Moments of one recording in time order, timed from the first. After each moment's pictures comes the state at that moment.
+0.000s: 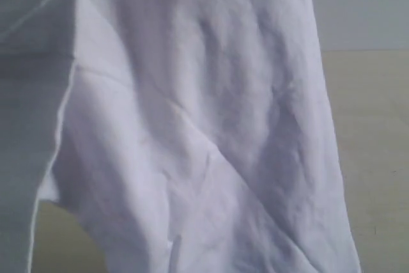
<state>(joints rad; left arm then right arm) -0.15 1.70 -2.44 -1.31 1.20 0.74 0.52 1.28 -1.88 -0.64 0.62 0.06</state>
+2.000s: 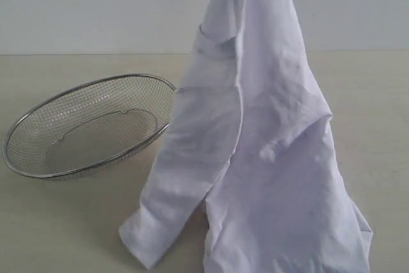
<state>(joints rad) -0.49 2.00 -2.27 -0.62 1.09 0.78 0.52 1.29 -1.88 -0.63 0.77 -0.02</state>
